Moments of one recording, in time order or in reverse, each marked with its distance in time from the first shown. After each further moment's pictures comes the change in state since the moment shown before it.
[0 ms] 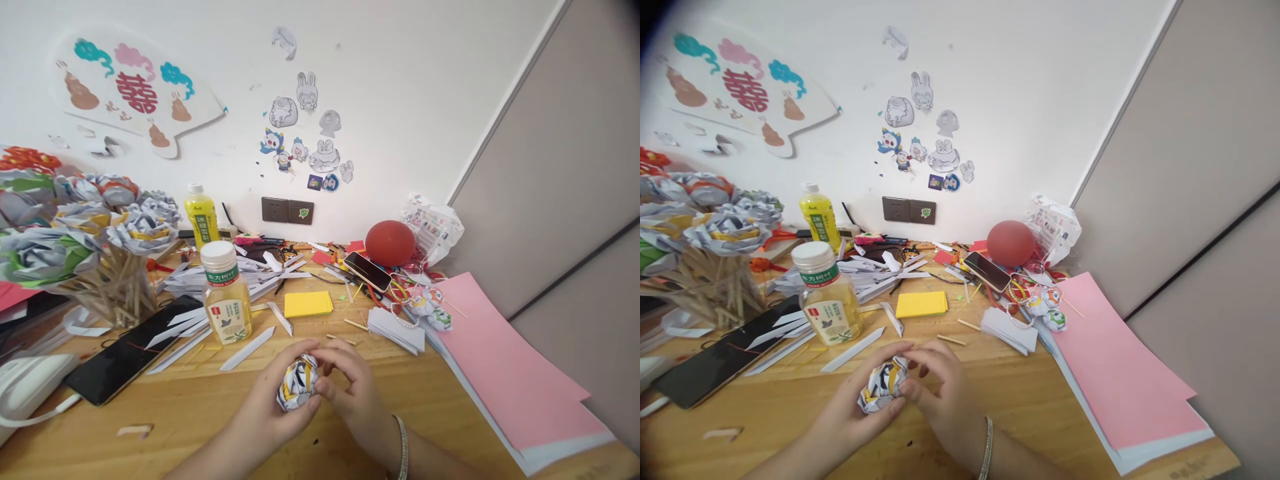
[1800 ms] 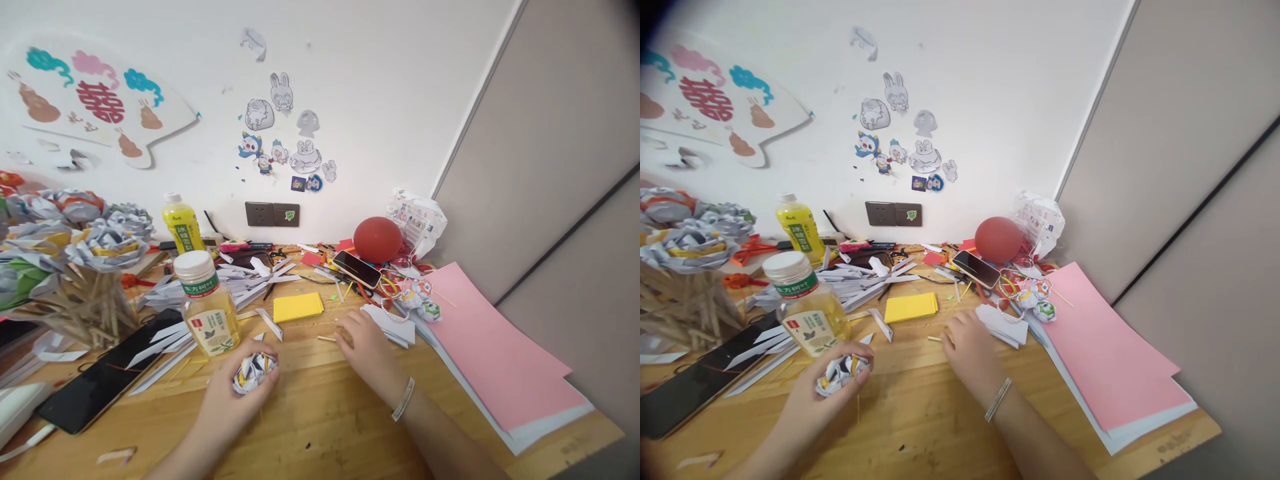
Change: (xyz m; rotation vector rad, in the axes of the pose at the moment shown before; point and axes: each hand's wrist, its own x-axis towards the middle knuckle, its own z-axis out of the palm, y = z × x) left_hand 0.016 0.019 -0.019 0.151 0.324 -0.089; right_hand 0.025 0.024 -0.049 -0.894 -0.020 0.060
